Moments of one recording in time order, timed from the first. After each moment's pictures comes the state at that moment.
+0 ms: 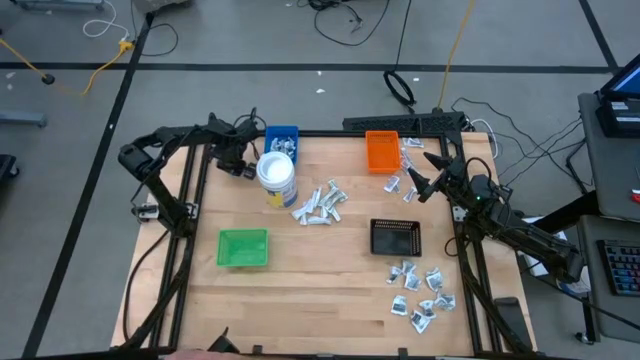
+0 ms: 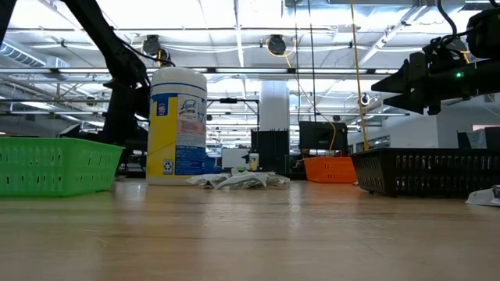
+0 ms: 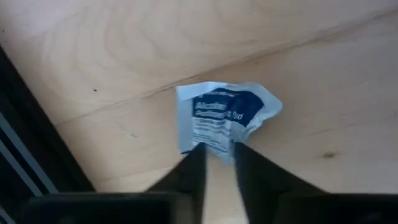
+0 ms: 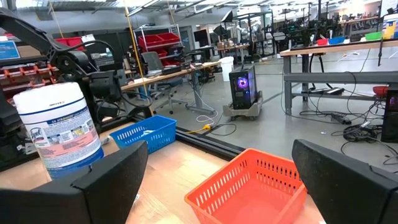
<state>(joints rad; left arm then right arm) 0.91 1.69 0.91 -0.89 -0.10 -0.32 -0.57 0.05 0.01 0.08 0.16 0.17</state>
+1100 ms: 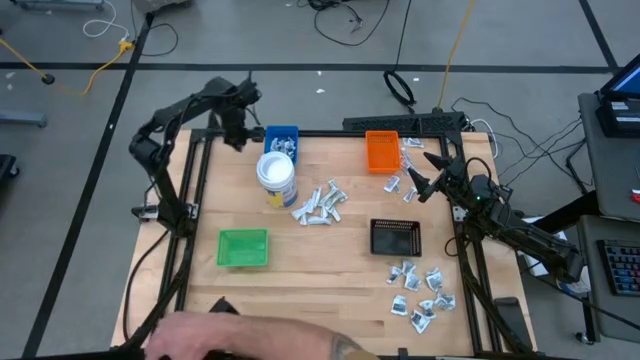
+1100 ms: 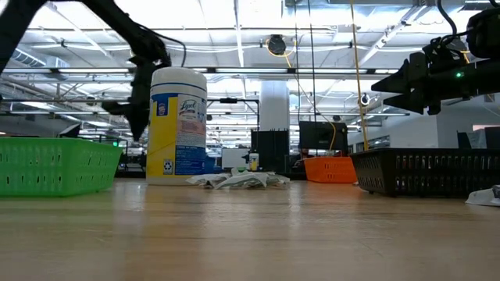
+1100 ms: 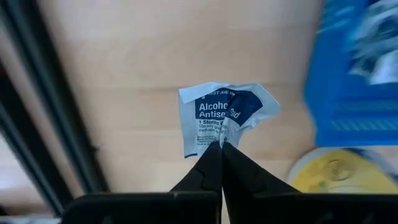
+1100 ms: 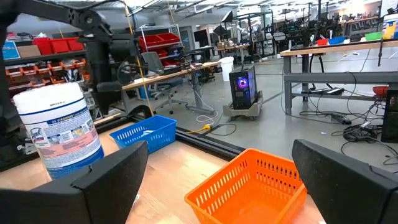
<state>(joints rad) 1.00 1.83 1.48 -1.36 0.11 -0.53 -0.57 0.05 0.01 0.08 0.16 0.17</state>
